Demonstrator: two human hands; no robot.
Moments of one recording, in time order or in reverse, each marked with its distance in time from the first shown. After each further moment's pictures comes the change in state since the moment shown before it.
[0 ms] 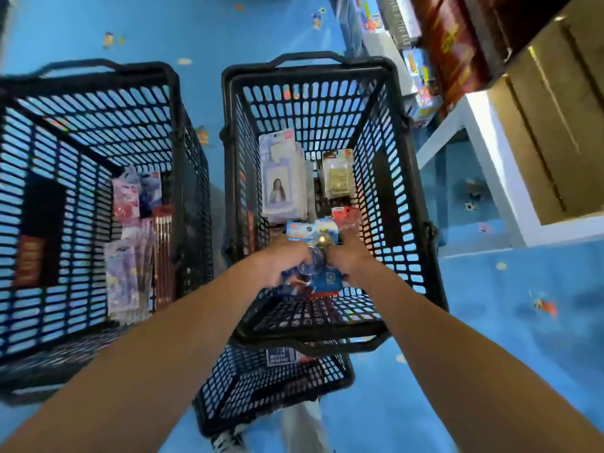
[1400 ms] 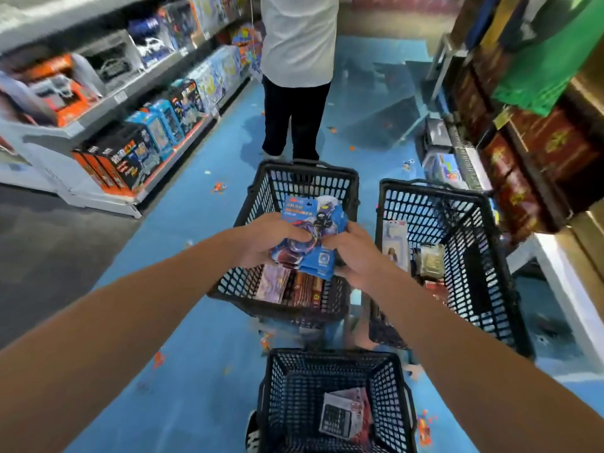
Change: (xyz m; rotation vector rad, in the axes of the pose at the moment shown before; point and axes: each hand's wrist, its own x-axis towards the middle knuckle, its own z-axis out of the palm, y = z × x) left_hand -0.281 -0.114 -0.256 -0.178 0.100 0.524; right_hand -0.304 -0.131 0.190 0.224 -0.402 -0.483
